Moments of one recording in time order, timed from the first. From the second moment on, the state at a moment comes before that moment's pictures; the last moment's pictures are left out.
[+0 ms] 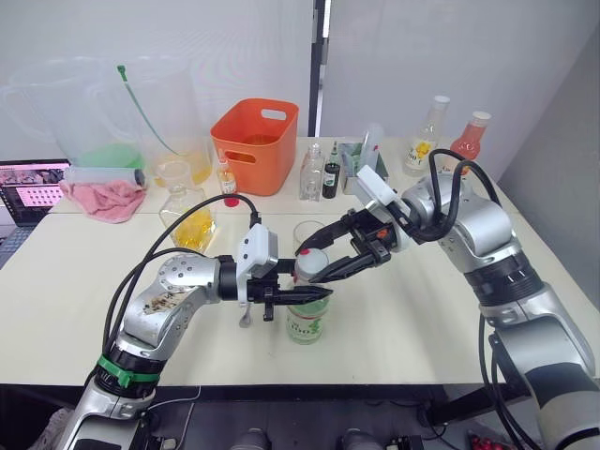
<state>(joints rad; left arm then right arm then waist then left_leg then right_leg) -0.52 0.55 -0.16 -0.26 -0.51 0.42 -1.10 -1.08 -0.61 0.38 0.20 0.57 0.35 1.58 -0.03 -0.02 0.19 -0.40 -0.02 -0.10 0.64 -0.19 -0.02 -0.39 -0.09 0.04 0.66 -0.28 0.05</state>
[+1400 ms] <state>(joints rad) -0.63 0.47 -0.21 -0.09 -0.49 0.35 -1.23 -0.61 -0.63 0.03 -0.67 0.83 0.97 0.57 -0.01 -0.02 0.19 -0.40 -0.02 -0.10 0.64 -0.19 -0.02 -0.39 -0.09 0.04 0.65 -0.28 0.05</state>
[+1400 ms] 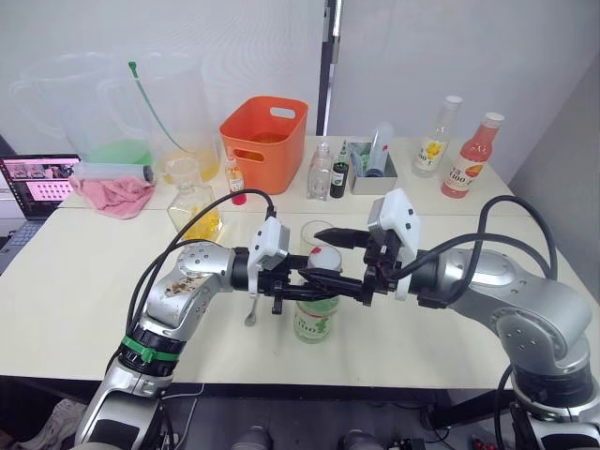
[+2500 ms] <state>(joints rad) -0.57 0.52 -0.19 -0.21 -0.50 0.37 -1.16 -1.02 -0.58 0.31 0.11 0.52 0.44 1.57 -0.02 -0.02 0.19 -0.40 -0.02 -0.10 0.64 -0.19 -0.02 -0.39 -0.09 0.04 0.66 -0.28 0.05</state>
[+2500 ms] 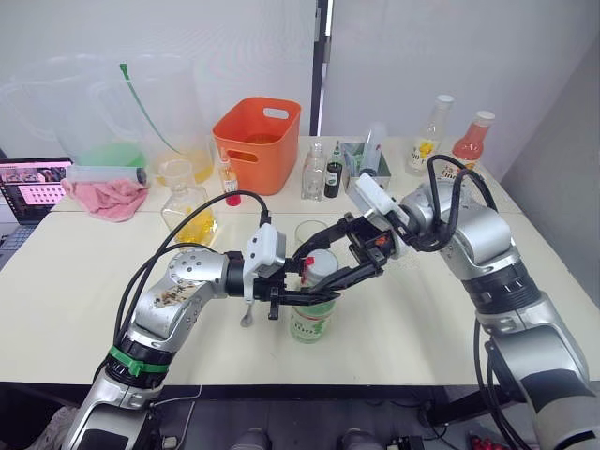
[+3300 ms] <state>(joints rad) -0.61 0.48 -0.20 -0.14 -0.50 0.37 -1.18 -0.63 -0.62 -0.05 -0.61 0.86 1.01 0.78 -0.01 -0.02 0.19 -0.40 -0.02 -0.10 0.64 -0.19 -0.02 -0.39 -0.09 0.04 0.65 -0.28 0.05</state>
